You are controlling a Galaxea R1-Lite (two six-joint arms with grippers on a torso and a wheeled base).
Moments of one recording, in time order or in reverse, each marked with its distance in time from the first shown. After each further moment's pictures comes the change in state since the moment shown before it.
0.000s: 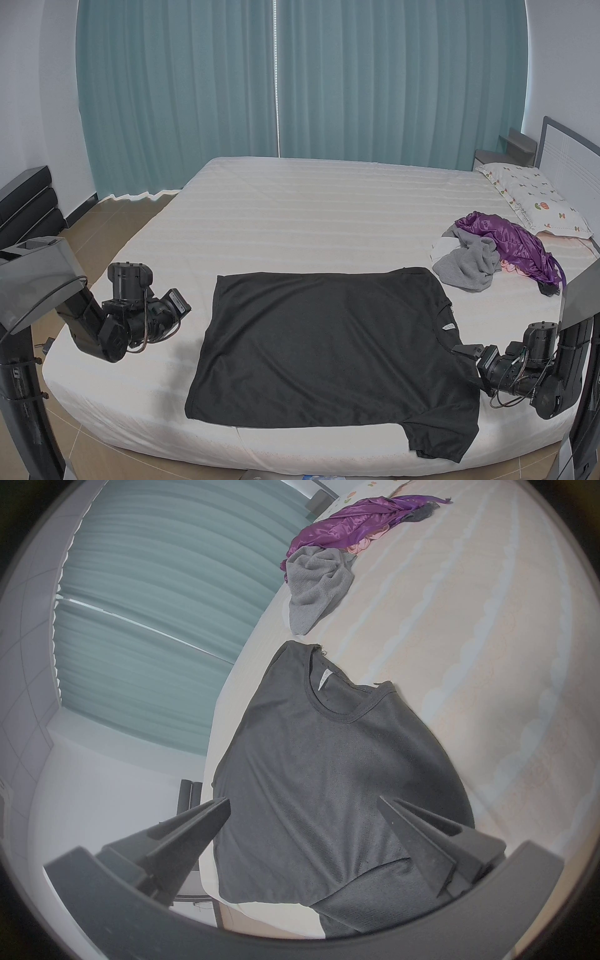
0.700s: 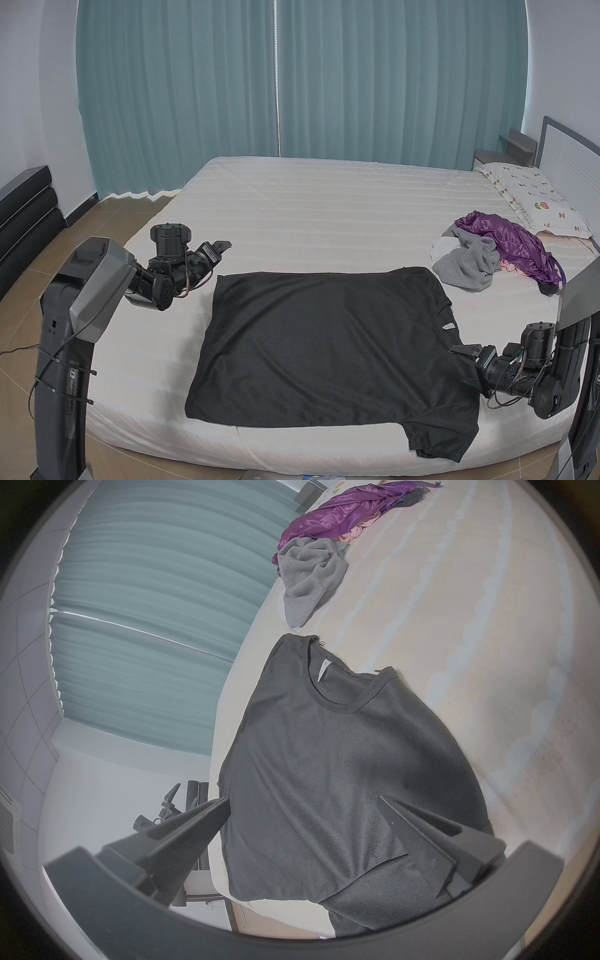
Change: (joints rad) left arm -0.020 0.389 -0.845 0.265 -0.003 -0.002; right arm 0.002 0.019 -0.016 0.000 0.035 0.048
